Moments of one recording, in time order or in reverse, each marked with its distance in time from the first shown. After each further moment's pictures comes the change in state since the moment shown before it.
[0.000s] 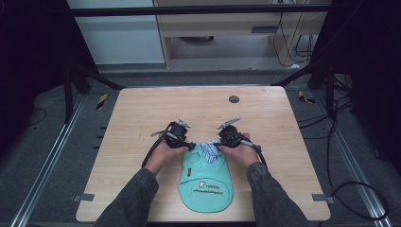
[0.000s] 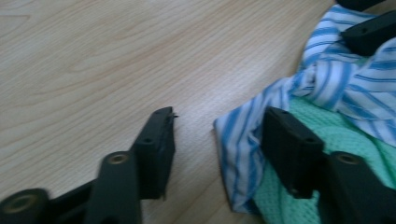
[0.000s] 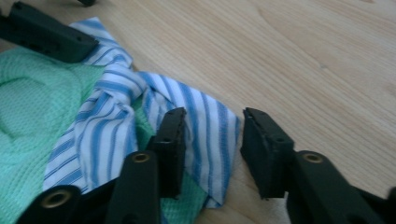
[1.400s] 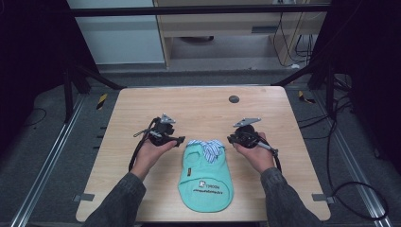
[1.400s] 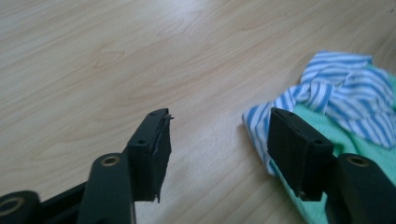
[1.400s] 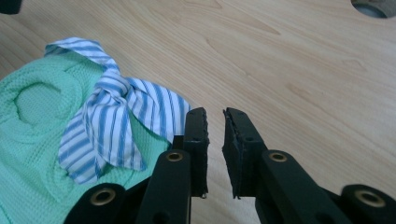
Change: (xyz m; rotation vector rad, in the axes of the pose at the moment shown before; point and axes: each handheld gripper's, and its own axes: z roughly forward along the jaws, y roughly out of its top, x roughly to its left) left arm 0.015 -0.001 -0.052 -0.134 0.074 -0.032; right arm -0.020 -0.015 -0.053 -0.145 -0.060 0.006
